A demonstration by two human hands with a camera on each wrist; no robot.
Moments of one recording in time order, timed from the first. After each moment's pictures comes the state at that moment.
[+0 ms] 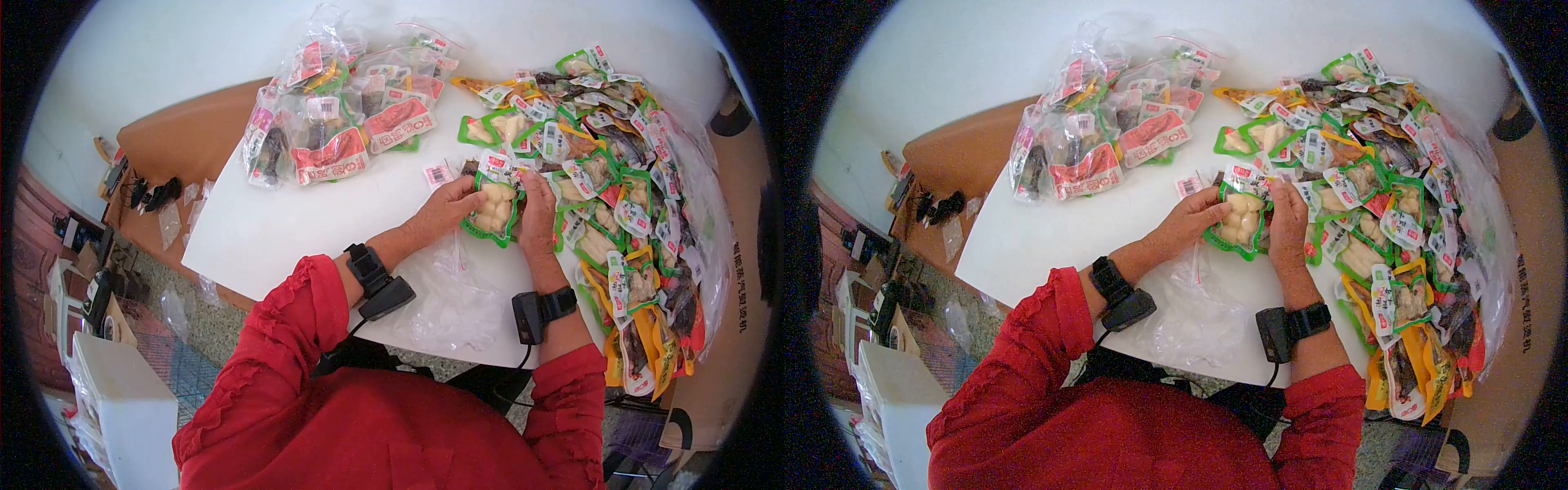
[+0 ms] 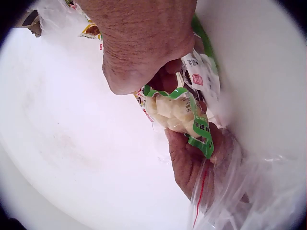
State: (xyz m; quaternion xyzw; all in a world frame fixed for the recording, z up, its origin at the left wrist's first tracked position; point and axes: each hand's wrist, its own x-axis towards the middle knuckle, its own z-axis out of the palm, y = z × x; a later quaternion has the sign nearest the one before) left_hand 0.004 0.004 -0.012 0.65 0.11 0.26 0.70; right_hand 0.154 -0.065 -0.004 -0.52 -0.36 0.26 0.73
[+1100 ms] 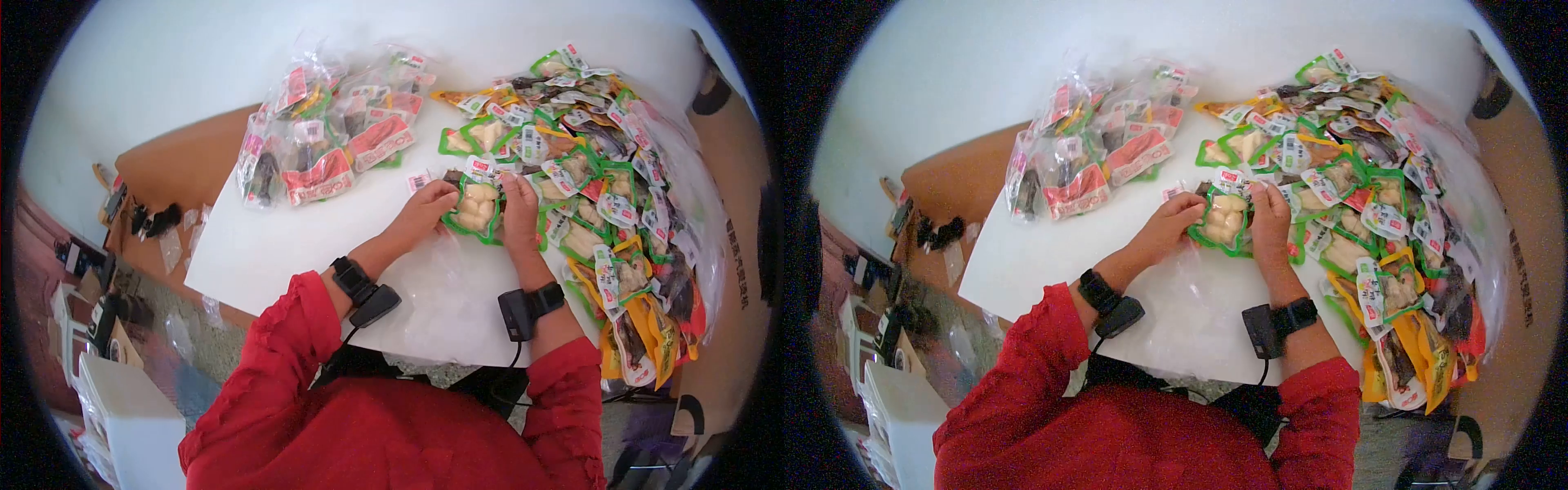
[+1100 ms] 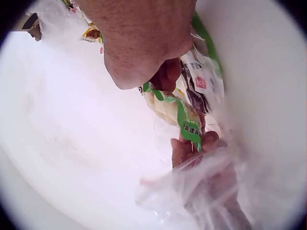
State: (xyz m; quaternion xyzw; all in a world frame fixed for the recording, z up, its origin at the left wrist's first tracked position) left_hand -0.001 0.001 0.005 0.65 0.24 0.22 0.68; right_hand 0.163 -0.057 -0.012 -0.48 -0.36 0.26 0.76
